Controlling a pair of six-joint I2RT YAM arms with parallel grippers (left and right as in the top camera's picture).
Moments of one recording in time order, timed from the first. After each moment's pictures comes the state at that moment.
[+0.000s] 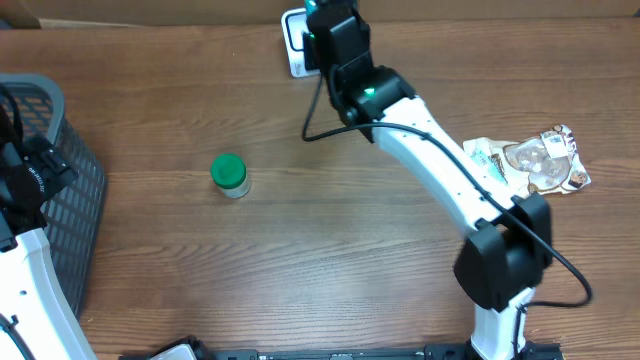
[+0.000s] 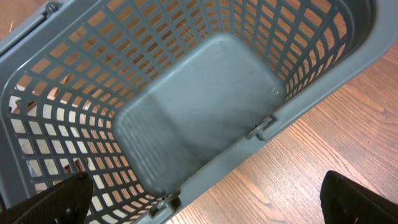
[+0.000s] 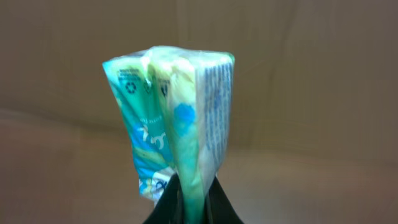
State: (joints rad) left arm 0.40 1.33 1.79 -1.44 -0.45 -0.28; right arm 0.58 2.04 1.86 -0.19 0.45 0.14
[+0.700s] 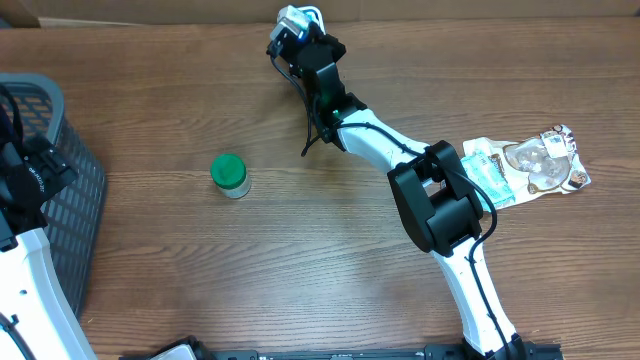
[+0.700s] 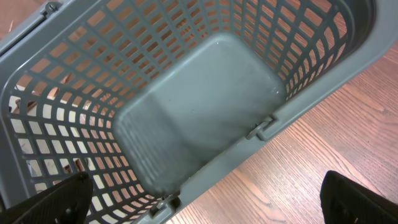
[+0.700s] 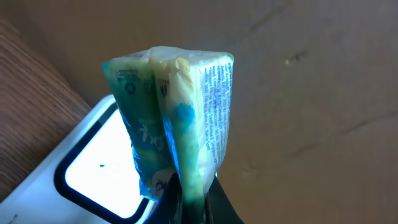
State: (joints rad) left arm 0.40 1.33 1.79 -1.44 -0.45 -0.28; right arm 0.55 2.47 1.86 0.42 0.46 -0.81
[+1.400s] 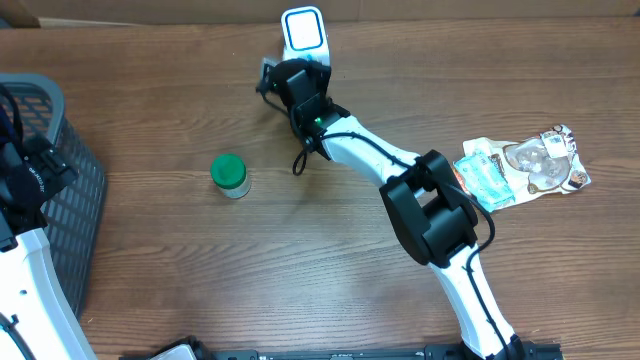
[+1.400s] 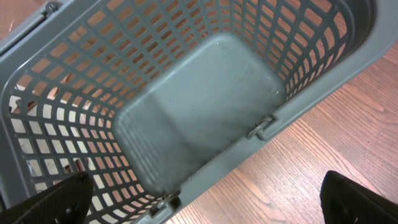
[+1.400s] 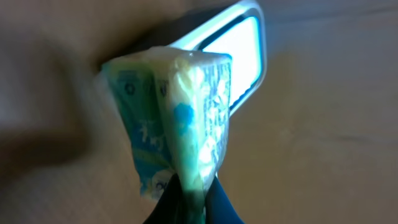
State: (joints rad) left arm 0.40 1.33 1.79 -1.44 -0.45 -0.28; right arm 0.63 2.43 1.87 0.01 0.64 -1.01
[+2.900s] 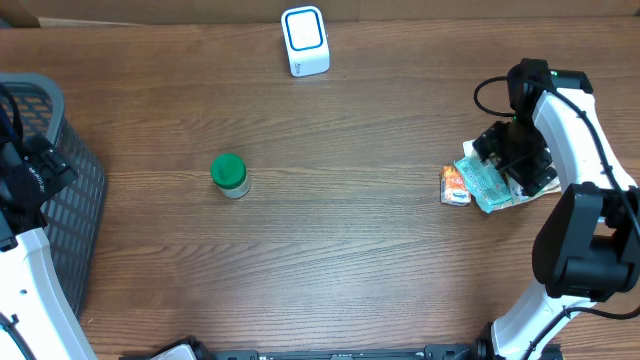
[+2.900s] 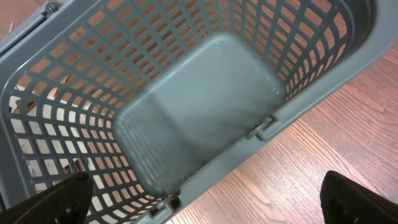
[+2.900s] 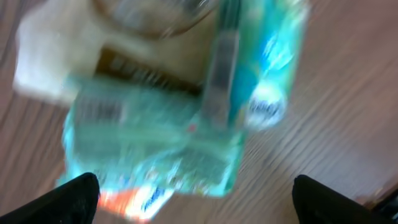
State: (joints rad) left arm 0.40 1.33 1.79 -1.44 -0.45 -0.28; right arm -0.12 1.94 1.57 -1.32 0.14 0.79
